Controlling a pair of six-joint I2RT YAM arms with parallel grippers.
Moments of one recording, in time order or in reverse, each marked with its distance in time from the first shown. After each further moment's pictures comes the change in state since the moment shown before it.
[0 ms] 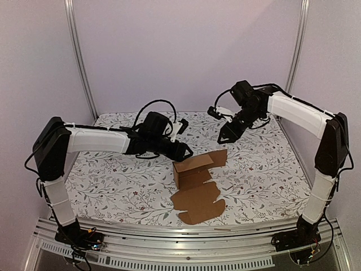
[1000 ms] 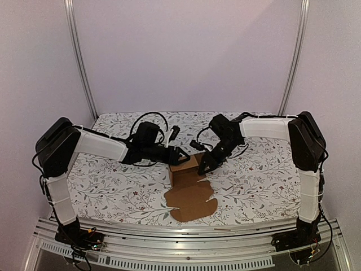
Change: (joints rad) left arm 0.072 0.057 -0.180 0.310 0.229 -0.224; right arm 0.107 0.222 -0.170 0.196 -0.357 0.250
